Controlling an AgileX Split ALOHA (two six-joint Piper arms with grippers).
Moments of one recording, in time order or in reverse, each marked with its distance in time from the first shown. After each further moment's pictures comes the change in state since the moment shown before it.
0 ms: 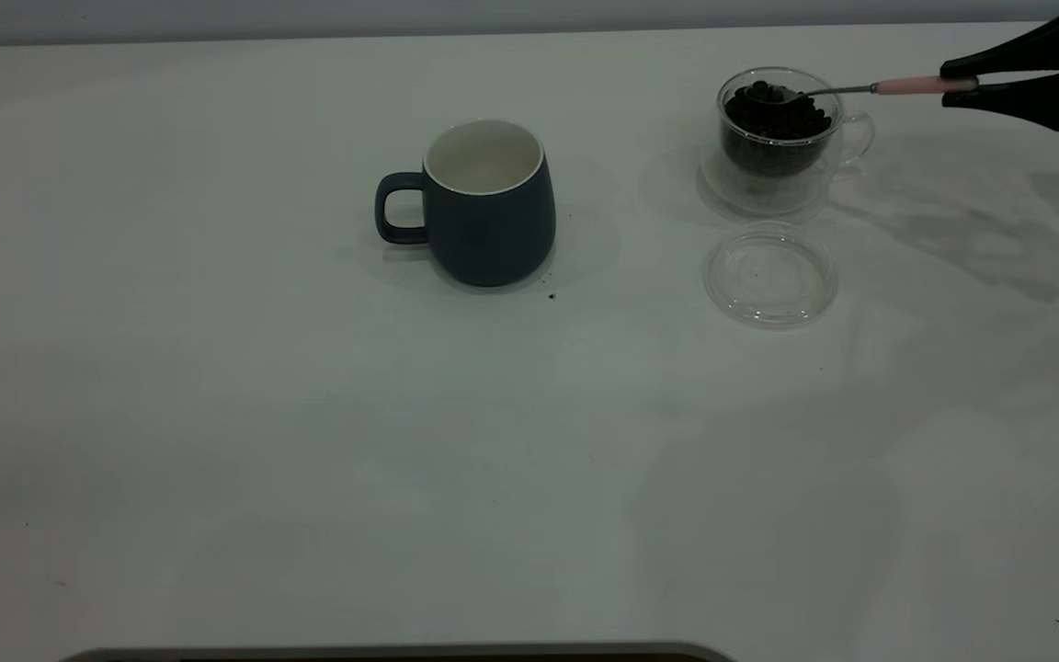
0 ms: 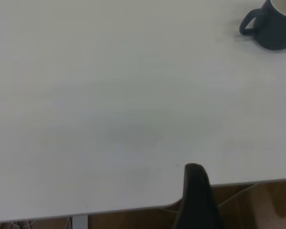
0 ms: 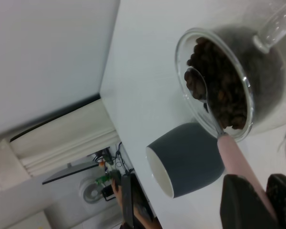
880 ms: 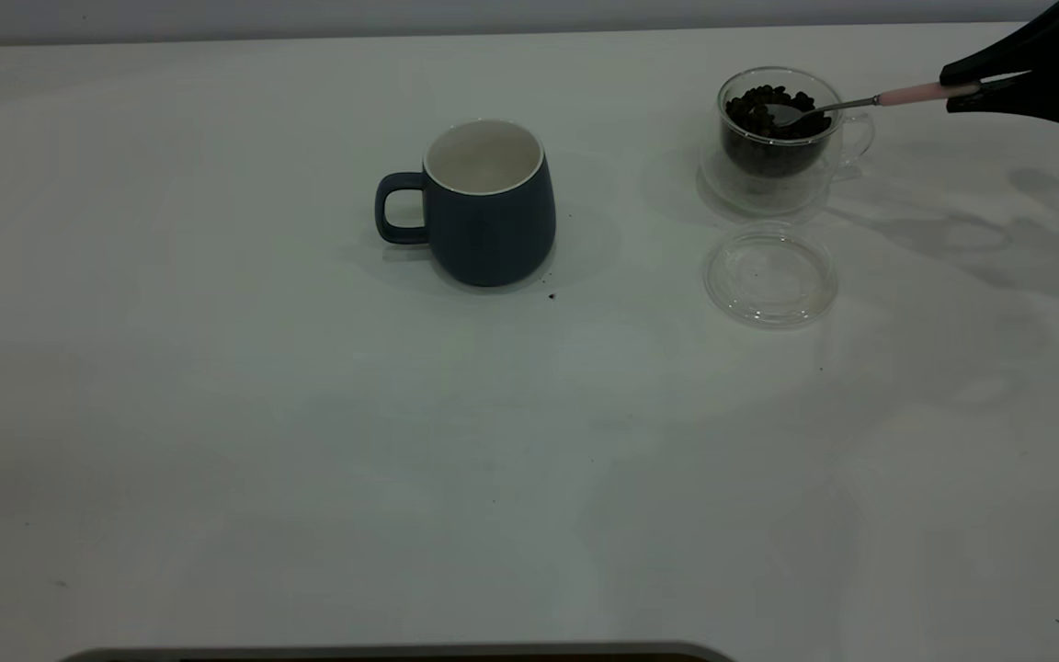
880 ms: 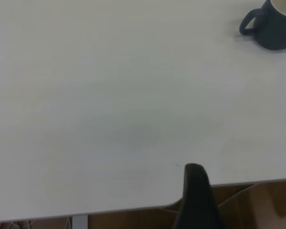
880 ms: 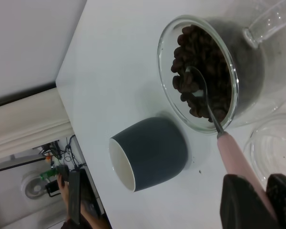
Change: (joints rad) left arm 0.000 0.000 0.000 0.000 0.000 -0.001; right arm 0.027 -0.070 0.000 -0.120 -0.099 0.006
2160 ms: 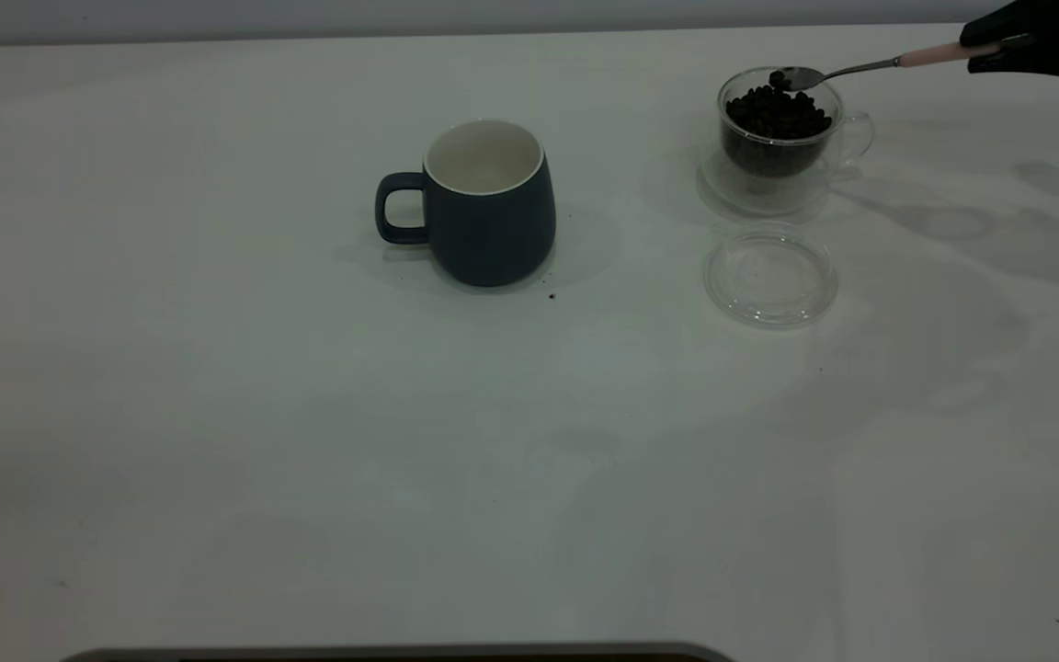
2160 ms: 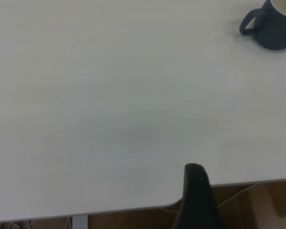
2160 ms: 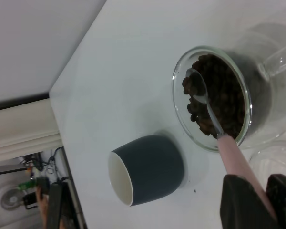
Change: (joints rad) left arm 0.000 0.000 0.000 0.000 0.000 0.001; right arm 0.000 -0.058 0.000 0.004 -0.045 -0.050
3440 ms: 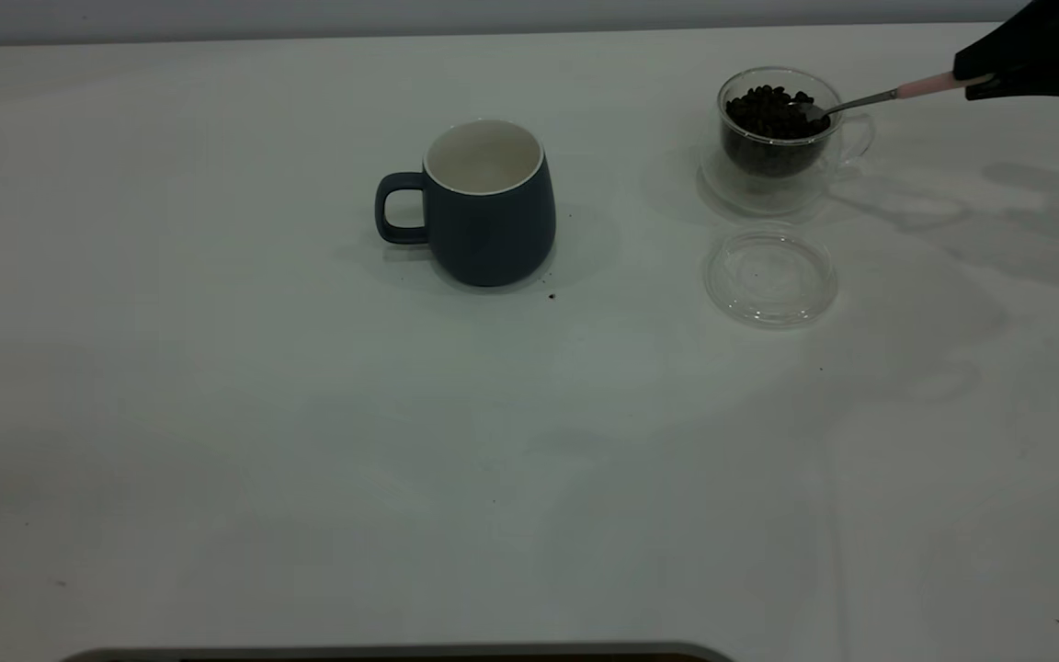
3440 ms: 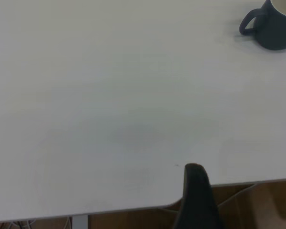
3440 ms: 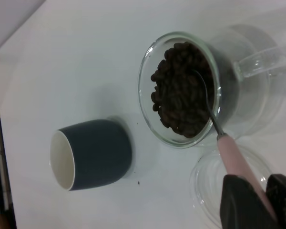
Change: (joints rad) left arm 0.000 0.000 0.000 0.000 0.000 -0.001; right arm 0.024 -0.012 -0.024 -0.118 -0.074 -0.113
